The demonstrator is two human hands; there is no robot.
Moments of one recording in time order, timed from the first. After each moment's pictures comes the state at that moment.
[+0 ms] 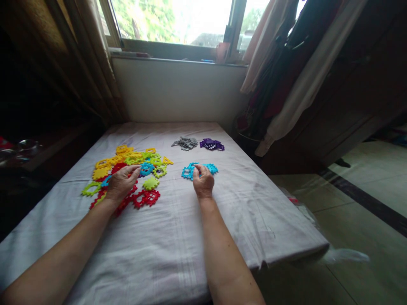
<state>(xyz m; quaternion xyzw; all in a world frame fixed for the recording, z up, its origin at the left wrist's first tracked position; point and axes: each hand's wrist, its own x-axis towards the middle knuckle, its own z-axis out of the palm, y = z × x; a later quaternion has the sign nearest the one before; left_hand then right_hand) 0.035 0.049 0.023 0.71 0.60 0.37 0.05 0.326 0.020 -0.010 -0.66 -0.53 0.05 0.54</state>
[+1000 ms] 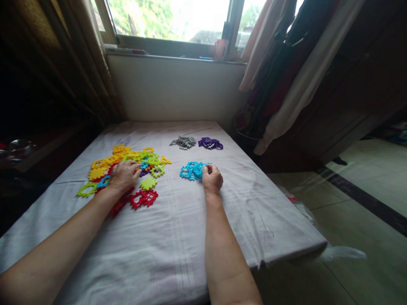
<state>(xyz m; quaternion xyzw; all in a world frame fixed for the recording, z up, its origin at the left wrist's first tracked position) 0.036 0.079 0.024 0.77 0.62 0.15 -0.07 0.359 0.024 -0.013 -0.74 -0.39 0.07 0.54</state>
